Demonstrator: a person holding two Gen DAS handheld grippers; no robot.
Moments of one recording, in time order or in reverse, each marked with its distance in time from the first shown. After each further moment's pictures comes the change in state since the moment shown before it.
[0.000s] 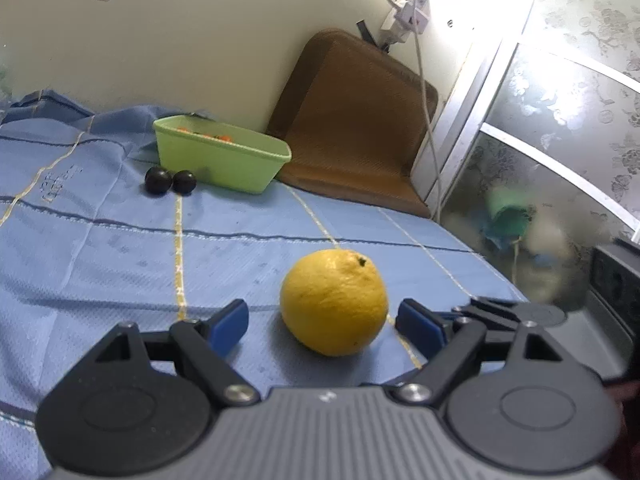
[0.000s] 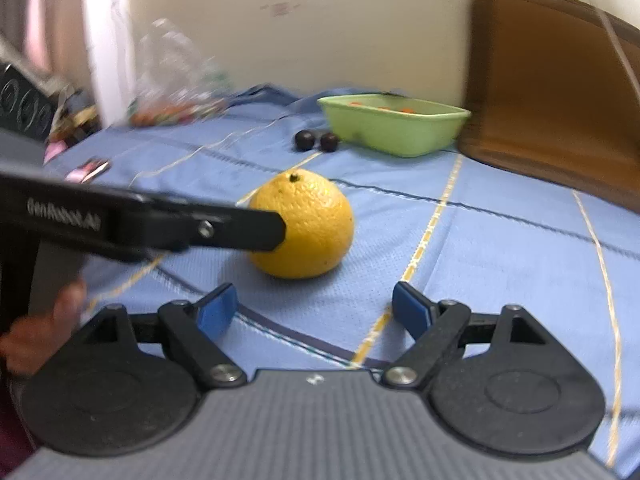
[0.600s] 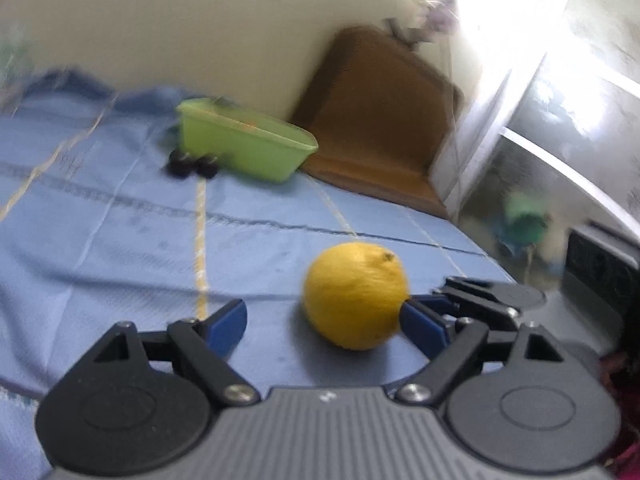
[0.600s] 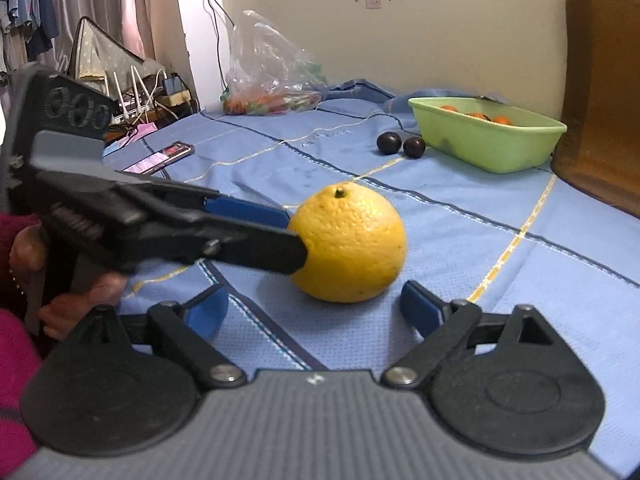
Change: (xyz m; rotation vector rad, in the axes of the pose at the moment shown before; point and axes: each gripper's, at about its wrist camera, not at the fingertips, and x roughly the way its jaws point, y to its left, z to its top) left arm 0.001 0.015 -0.001 -0.098 0.019 0.030; right arm 0.021 -0.018 0.014 -0.099 0.020 0.313
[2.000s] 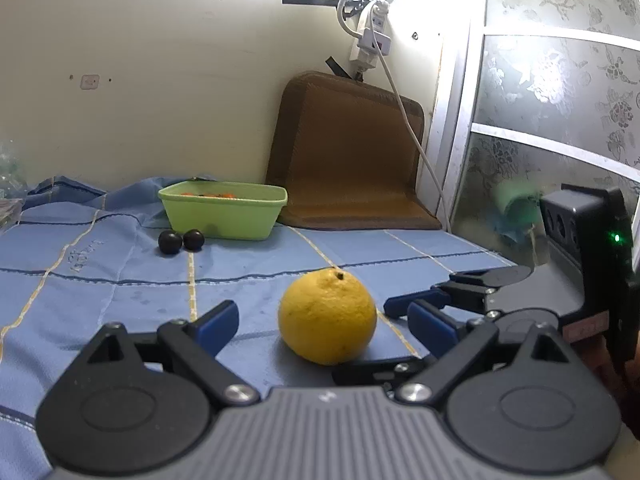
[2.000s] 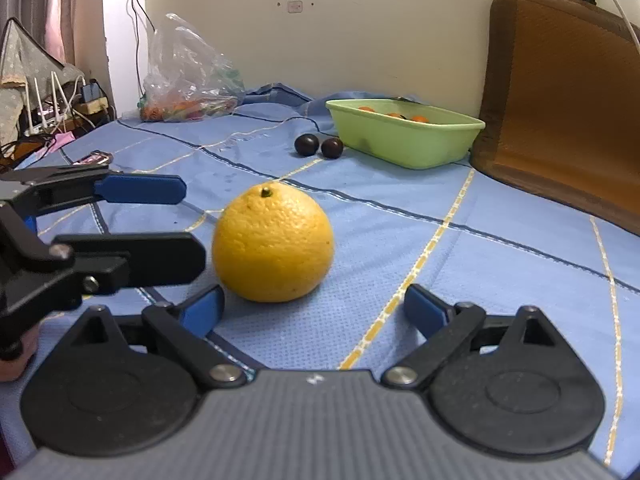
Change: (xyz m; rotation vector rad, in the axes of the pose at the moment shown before) left arm -0.022 -0.046 -0.021 0.296 -0.148 0.076; right arm -0.003 0.006 -0.007 0.057 -0.033 -0.281
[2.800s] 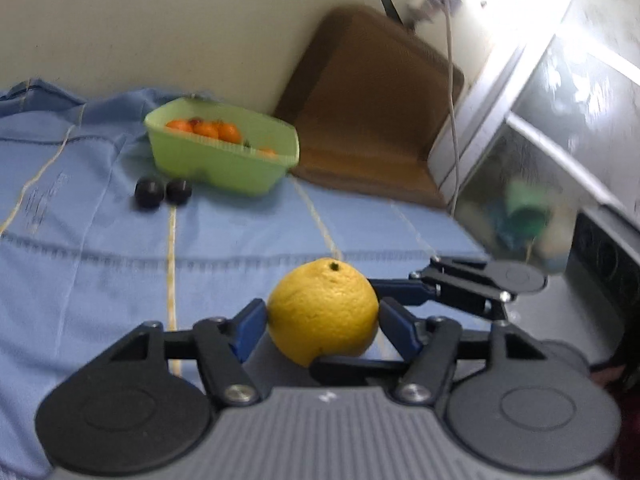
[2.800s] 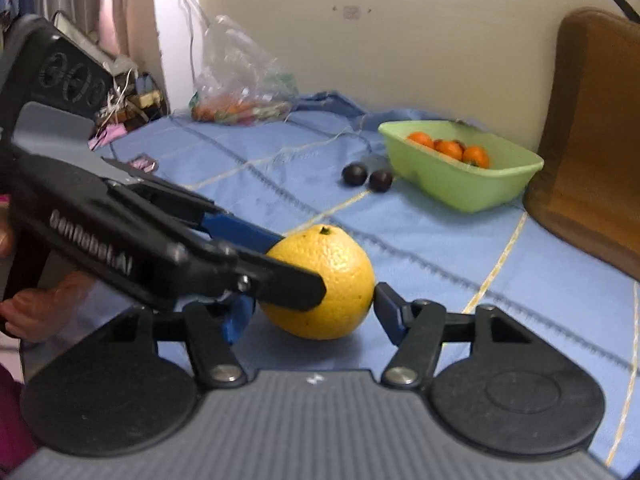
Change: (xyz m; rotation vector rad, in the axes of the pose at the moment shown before) left arm 0.064 0.046 0.068 -0.259 0.265 -0.098; right arm 0.009 -0.013 0.055 -0.085 0.026 0.173
